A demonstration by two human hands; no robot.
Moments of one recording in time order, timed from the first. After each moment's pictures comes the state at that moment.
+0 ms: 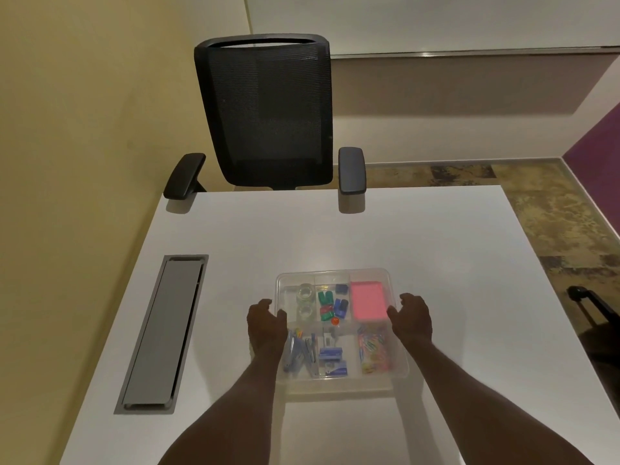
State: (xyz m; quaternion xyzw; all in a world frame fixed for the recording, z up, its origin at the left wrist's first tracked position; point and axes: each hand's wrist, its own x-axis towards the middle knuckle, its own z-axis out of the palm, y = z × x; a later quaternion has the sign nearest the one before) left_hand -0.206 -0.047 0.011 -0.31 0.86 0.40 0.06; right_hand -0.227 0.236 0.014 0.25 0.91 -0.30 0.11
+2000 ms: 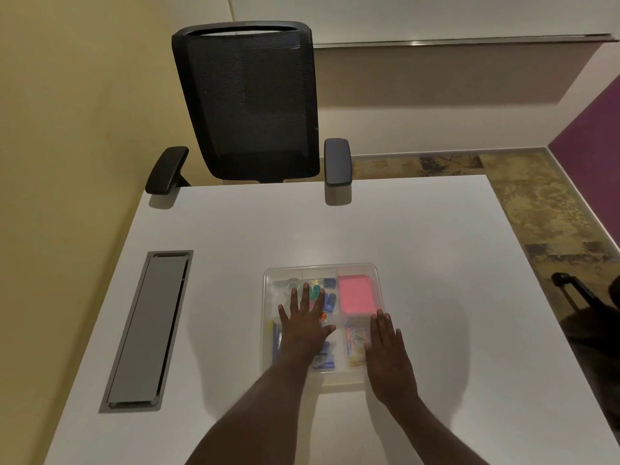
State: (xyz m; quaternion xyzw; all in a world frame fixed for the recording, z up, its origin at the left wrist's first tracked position) left_hand -0.197 0.036 -0.011 0.02 0.96 0.13 0.26; right_hand -0.117 0.233 -0.019 -0.03 0.98 -0.14 0.15
